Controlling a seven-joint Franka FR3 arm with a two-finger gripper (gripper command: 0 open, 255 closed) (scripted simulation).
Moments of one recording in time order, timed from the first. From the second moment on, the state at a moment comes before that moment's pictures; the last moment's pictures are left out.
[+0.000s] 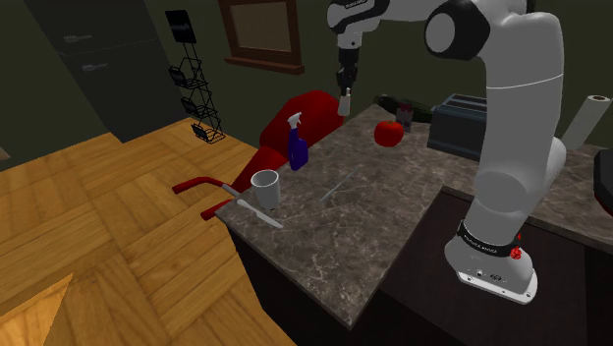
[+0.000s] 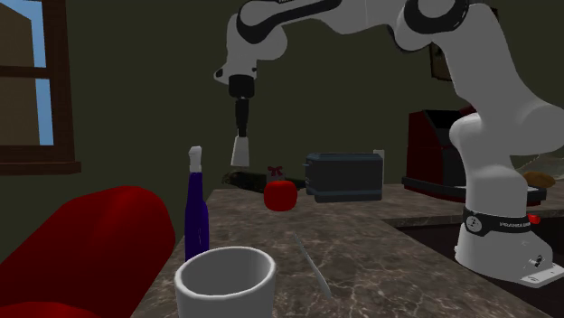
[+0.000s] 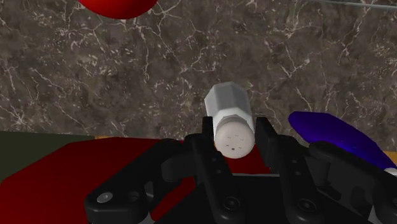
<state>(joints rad) -0.24 0.34 -0.24 -1.45 0.17 1.75 -0.55</state>
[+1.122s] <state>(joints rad) -0.54 0.72 -0.28 -0.88 0.26 1.52 -0.81</state>
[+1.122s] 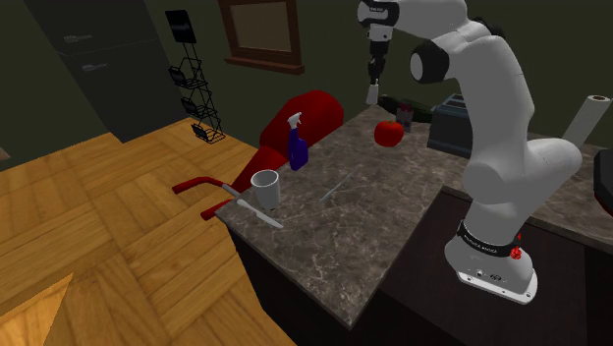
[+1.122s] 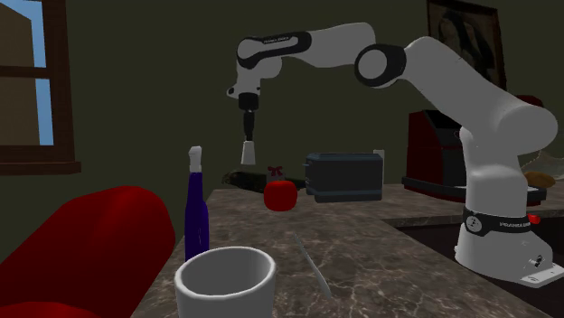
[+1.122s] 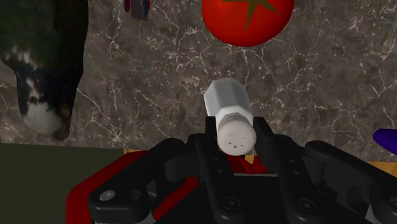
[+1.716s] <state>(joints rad) -0.52 0.69 -0.28 -1.06 0.26 1.67 -0.83</state>
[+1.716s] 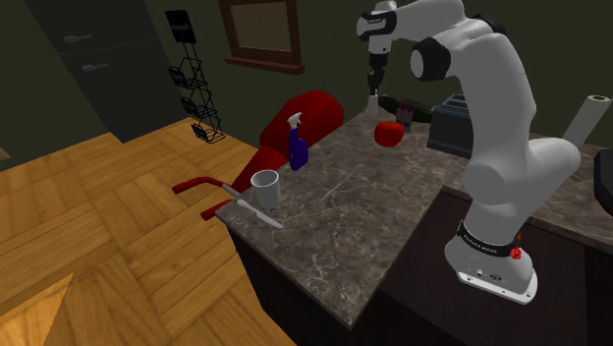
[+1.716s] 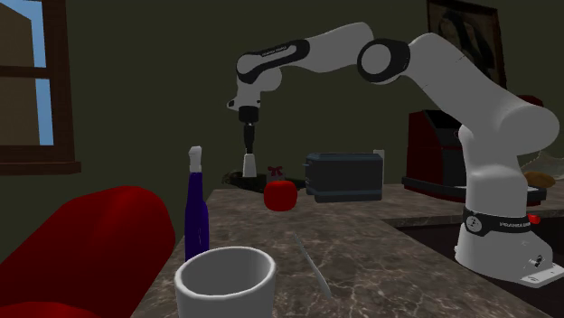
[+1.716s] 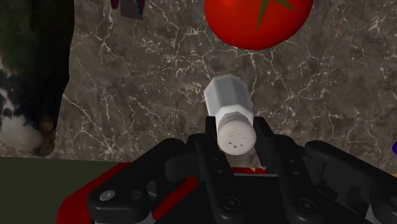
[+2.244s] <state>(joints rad) -0.50 0.69 -0.28 -1.17 0.26 1.77 -0.85</state>
